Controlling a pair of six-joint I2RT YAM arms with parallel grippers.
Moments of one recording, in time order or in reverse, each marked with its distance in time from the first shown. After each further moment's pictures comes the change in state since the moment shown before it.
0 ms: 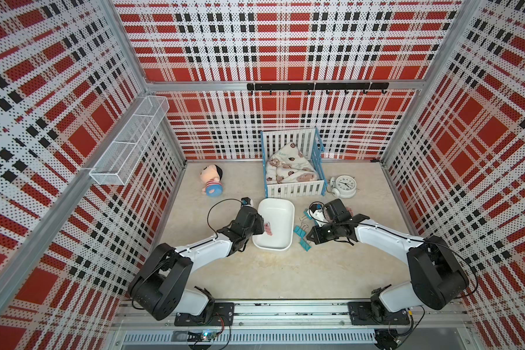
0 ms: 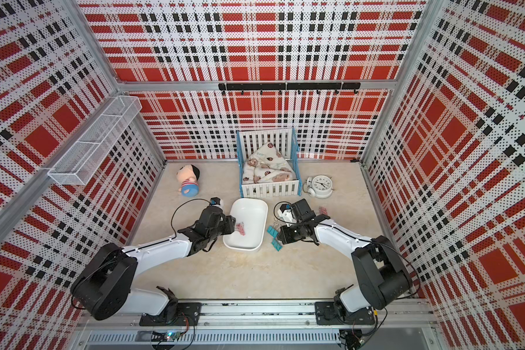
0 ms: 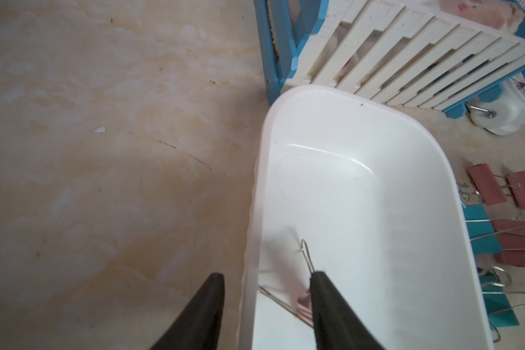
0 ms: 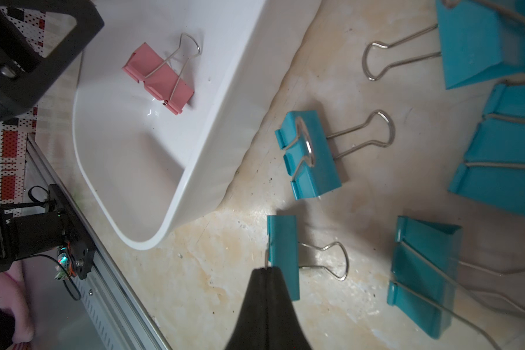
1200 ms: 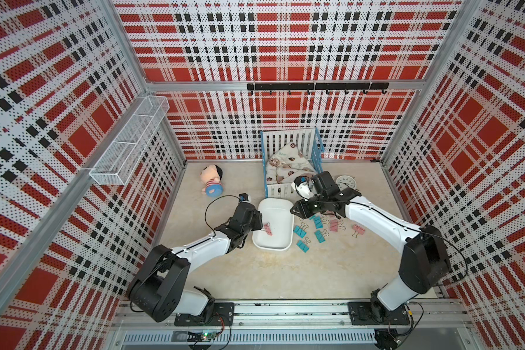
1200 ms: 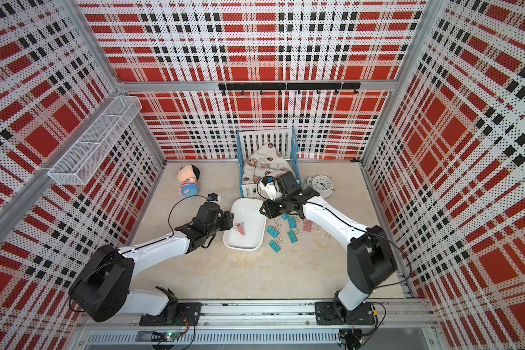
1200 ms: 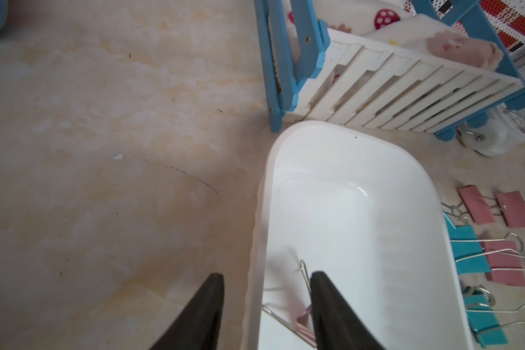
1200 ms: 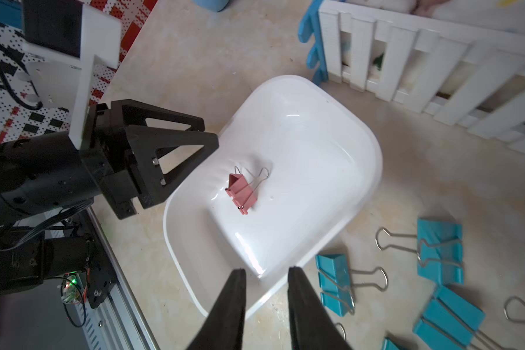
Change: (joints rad) left arm 0.021 -0.024 0.019 -0.014 -0.001 0.002; right arm 0.117 0.199 0.541 -0.174 0.058 -0.135
